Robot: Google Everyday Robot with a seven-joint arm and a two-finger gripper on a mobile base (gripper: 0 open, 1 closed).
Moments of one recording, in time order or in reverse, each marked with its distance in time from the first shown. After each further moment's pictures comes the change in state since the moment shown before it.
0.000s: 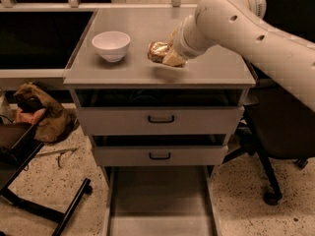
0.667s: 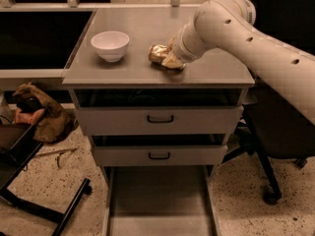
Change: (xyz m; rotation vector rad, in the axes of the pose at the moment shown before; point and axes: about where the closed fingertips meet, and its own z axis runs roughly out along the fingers) arm 0.023 0.003 0.046 -0.069 -0.012 0.073
